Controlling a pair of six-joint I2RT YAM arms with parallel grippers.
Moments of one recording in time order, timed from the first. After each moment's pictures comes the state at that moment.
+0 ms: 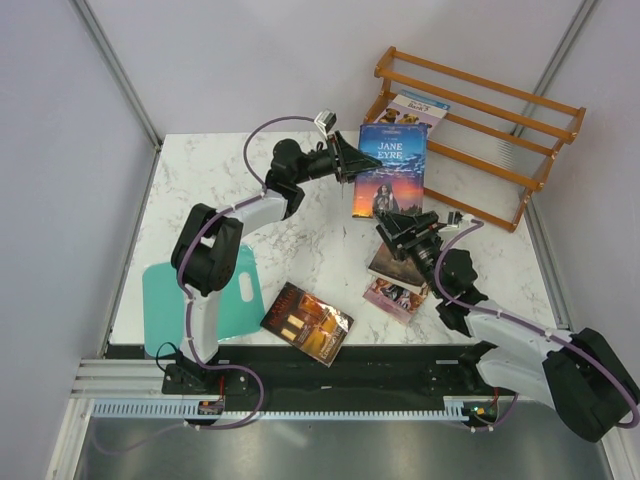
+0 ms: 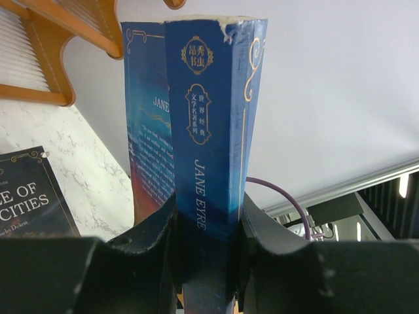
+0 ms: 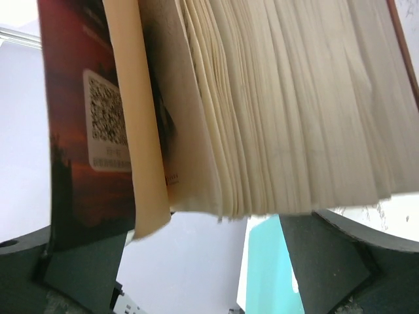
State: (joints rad) left arm -0.51 2.07 1.47 0.92 0.84 -1.44; right arm 0.57 1.05 0.30 0.88 0.10 1.33
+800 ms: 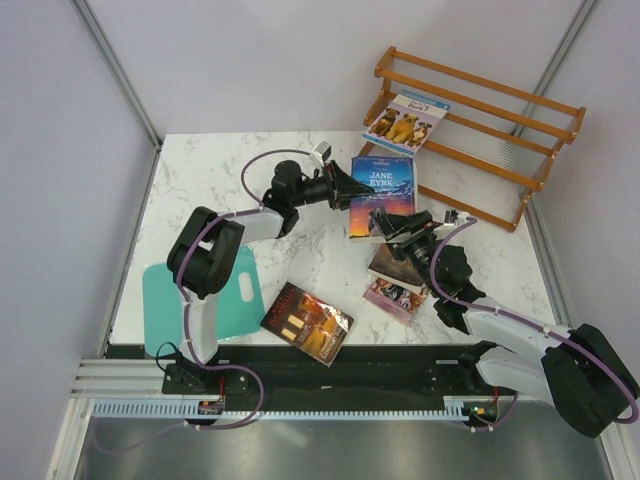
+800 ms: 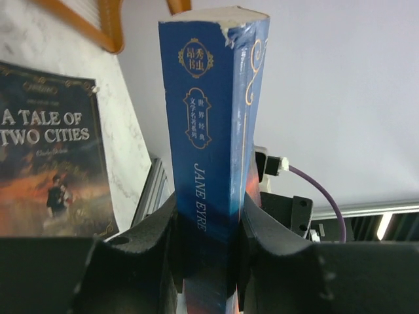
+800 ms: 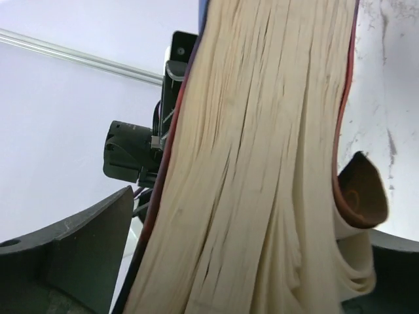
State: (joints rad) left arm -0.51 2.04 1.25 0.89 0.83 -1.45; right arm 0.58 1.08 0.33 0.83 0.15 1.25
